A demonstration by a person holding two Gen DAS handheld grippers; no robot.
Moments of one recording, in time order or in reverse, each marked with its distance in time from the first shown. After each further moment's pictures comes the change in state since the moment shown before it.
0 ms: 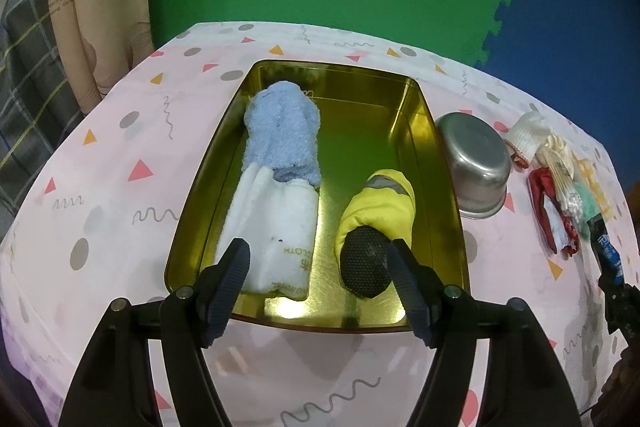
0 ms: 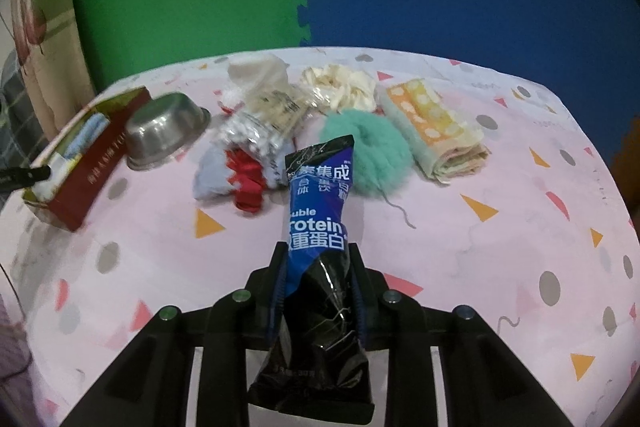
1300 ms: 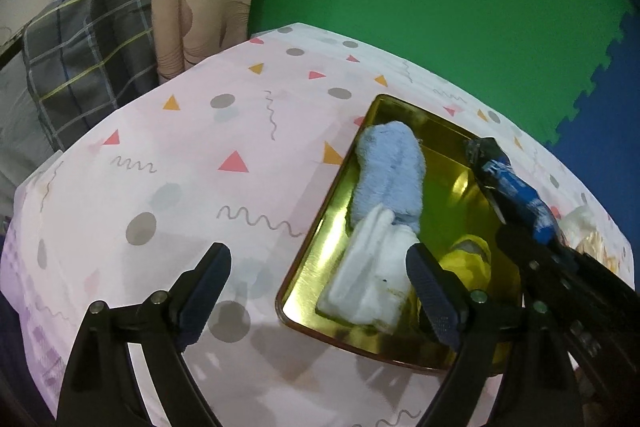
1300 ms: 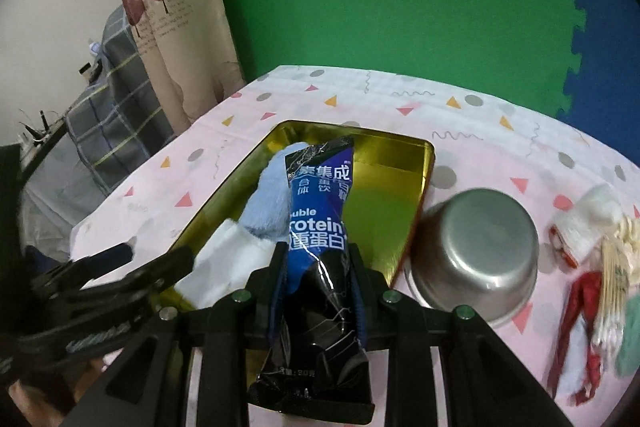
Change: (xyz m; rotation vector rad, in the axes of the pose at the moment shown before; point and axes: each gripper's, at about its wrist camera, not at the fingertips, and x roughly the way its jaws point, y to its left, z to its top) left arm -0.013 0.068 0.006 -0.297 -0.066 0.137; right arm 0.072 0.275 0.104 -0.244 0.048 0.397
